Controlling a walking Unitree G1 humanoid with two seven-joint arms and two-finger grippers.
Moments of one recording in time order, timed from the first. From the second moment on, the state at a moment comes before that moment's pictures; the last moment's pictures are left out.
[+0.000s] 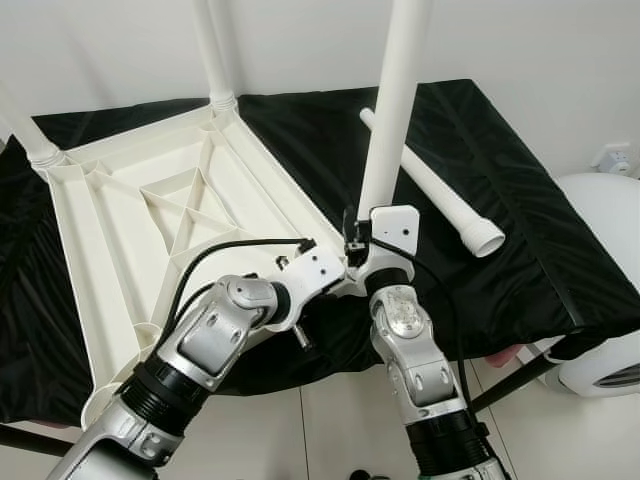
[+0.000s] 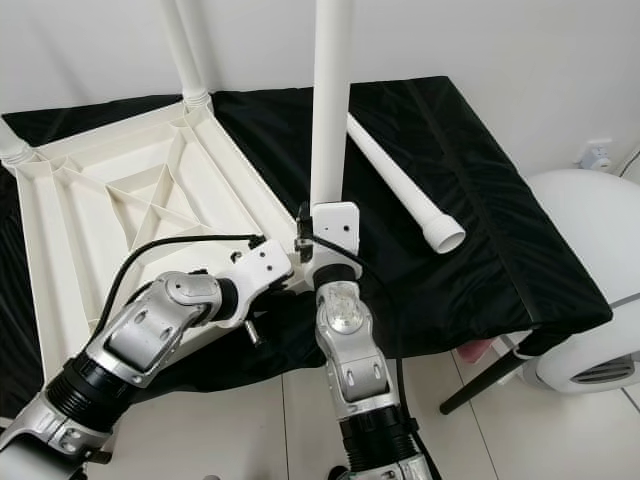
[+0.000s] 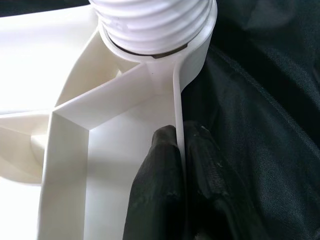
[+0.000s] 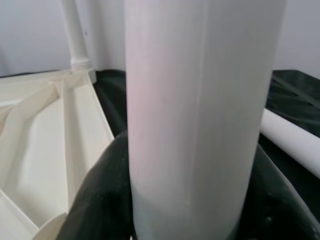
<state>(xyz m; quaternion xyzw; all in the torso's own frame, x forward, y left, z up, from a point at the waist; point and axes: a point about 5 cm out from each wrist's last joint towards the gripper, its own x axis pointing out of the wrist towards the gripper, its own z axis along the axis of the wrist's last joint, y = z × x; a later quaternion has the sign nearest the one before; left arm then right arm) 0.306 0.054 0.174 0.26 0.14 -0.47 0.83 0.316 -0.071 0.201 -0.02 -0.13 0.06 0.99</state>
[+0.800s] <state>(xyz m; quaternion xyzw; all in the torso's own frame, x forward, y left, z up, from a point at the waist) 0.305 0.052 0.175 0.26 0.14 -0.48 0.83 0.307 -0.079 0.190 -0.05 -0.14 0.08 0.99</state>
